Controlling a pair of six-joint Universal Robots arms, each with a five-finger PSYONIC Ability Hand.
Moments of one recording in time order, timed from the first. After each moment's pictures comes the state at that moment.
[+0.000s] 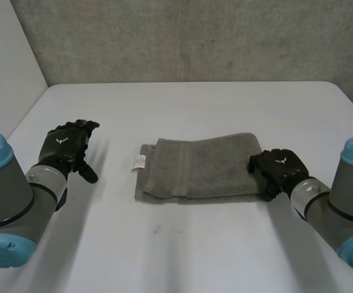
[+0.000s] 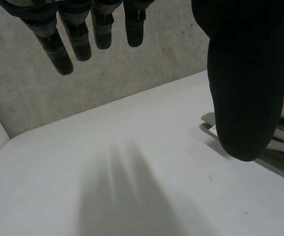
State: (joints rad) left arm 4.42 -1.88 -1.80 3.49 -1.57 3.19; right arm 1.83 -1.08 1.73 -0.26 1.34 2.81; left_hand 0.19 0.18 0.19 0.18 0.03; right_hand 0.78 0.68 0.68 0.67 0.49
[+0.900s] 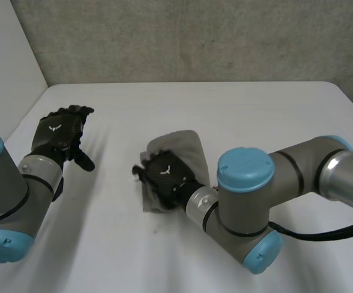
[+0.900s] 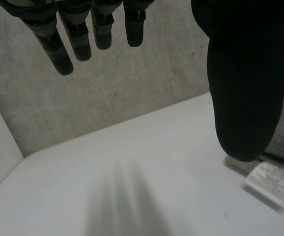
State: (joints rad) left arm 4.41 -1.83 -1.78 3.49 -1.60 3.17; right arm 2.33 -0.82 1.29 -0.20 1.29 2.77; left_hand 0.19 0.18 0.19 0.18 0.03; right_hand 0.47 0.50 0.40 0.41 0.39
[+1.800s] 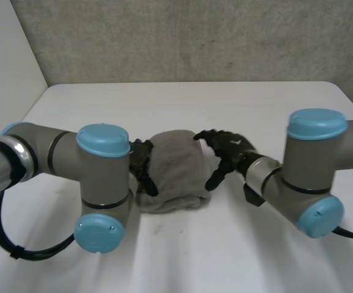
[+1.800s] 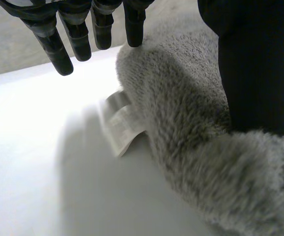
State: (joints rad) left arm 4.06 -2.31 -1.24 3.13 -1.87 3.01; right arm 2.05 -0.92 1.32 -0.05 1.30 3.20; left_hand 0.19 0.19 0.19 0.19 0.03; right_hand 0.18 0.17 0.17 0.17 0.13
